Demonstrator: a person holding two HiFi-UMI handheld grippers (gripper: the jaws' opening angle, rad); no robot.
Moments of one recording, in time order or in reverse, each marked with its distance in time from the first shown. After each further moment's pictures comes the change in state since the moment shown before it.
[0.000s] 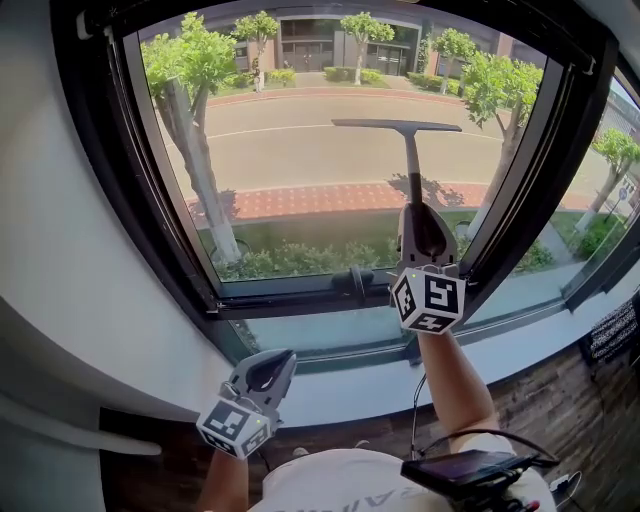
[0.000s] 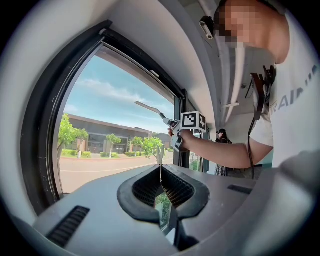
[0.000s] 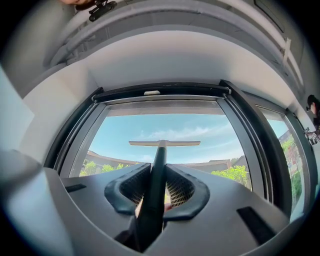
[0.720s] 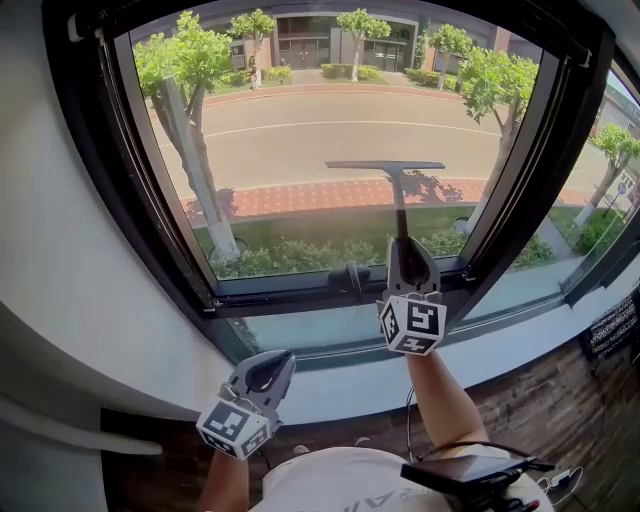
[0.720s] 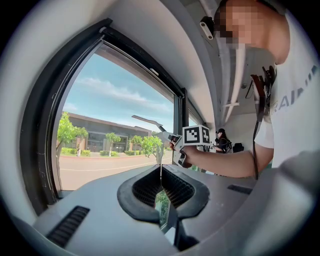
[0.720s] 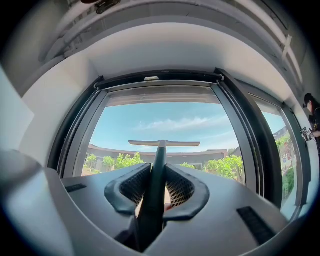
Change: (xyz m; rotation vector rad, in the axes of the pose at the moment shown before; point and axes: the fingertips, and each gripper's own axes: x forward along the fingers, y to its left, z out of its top) left arm 0.002 -0.007 -0.006 -0.010 0.012 -0.001; right arm -0.042 0.006 -0.070 0.017 0.131 -0.012
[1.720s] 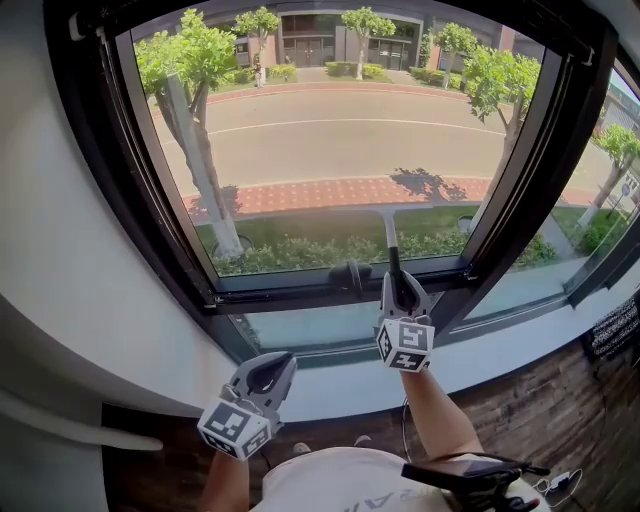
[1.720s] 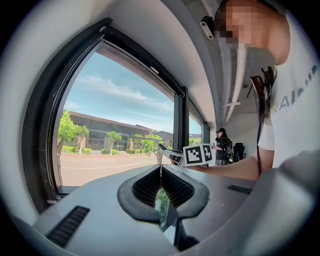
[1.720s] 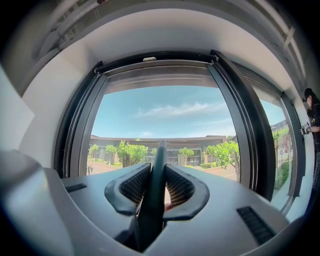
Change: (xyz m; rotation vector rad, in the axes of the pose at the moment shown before) left arm -0.002 -0.008 -0.008 -0.011 0.017 0.005; right arm -0.038 0.001 -0.093 0.028 0.183 0.006
